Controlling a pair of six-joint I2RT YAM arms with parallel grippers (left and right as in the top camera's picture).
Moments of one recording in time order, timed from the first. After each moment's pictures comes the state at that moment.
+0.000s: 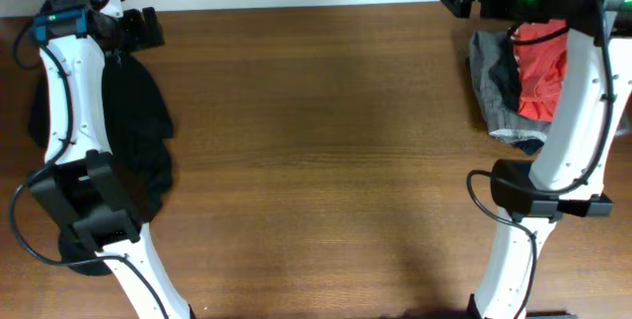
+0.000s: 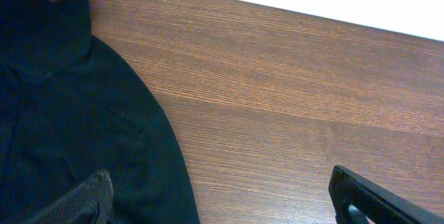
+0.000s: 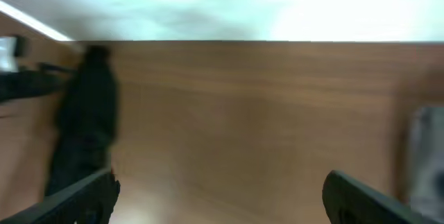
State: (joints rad) left arm 0.22 2.23 2.23 -0.94 0.15 -0.01; right arm -0.07 2.27 3.13 -1.67 -0.51 0.01
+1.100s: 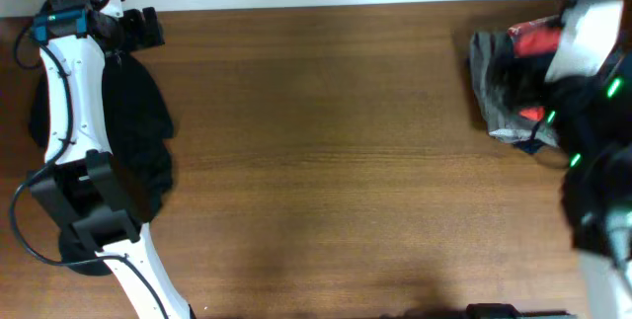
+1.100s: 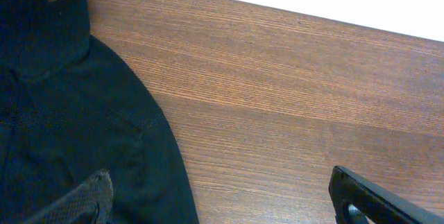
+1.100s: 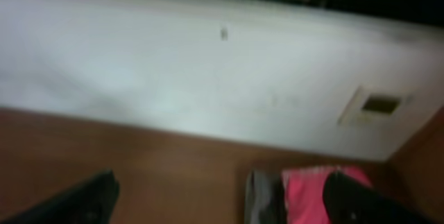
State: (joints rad) left arm 0.22 2.23 2.23 -0.94 0.16 -0.01; right arm -0.05 1.06 1.36 -0.52 -0.09 -0.15
